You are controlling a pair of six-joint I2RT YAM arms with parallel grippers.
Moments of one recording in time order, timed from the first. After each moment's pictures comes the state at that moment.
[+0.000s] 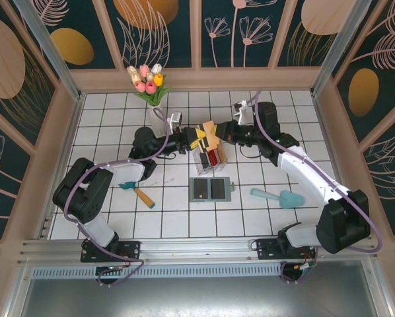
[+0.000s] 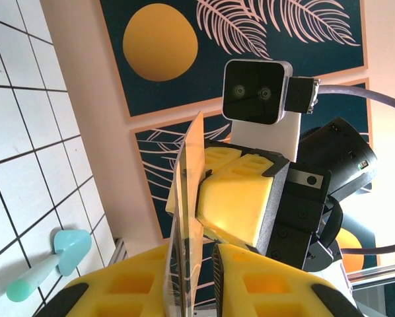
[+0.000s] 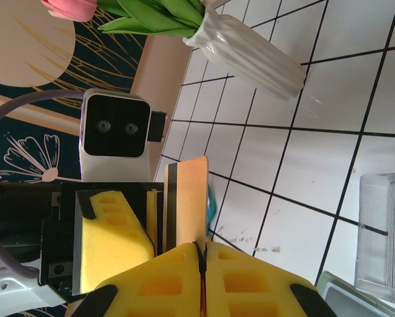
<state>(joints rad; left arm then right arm) -0.52 1.70 0.78 1.10 0.84 -1.53 0.42 1.34 1.05 -0.19 -0.65 0.71</state>
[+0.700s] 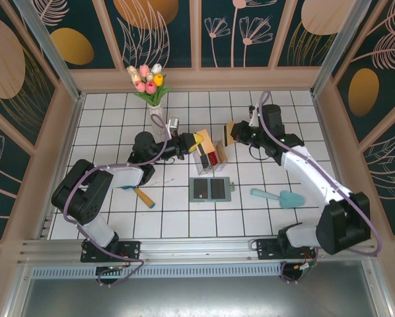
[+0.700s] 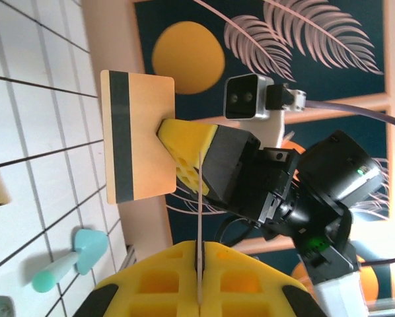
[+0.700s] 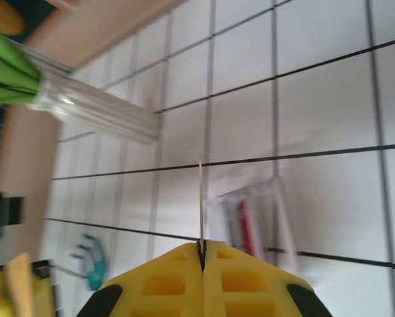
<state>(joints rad) -0.52 1.68 0.70 1.05 0.75 -1.52 0.39 1.36 1.06 -0.37 -0.27 0.62</state>
